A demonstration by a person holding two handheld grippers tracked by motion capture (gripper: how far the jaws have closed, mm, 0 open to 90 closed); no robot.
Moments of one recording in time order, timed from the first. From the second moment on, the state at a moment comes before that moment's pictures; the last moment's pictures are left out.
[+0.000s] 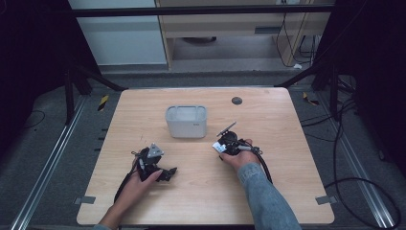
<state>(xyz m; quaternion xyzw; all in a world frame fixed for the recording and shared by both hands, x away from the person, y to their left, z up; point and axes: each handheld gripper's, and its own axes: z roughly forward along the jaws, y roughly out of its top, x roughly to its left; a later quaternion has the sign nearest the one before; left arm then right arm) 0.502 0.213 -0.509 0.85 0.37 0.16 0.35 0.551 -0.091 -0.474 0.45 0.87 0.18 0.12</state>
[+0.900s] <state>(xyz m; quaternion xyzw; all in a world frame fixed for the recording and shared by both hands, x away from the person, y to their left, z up) 0.503 0.213 -0.509 0.85 0.37 0.16 0.35 0.551 -0.093 -0.472 0.44 0.87 0.18 0.13</state>
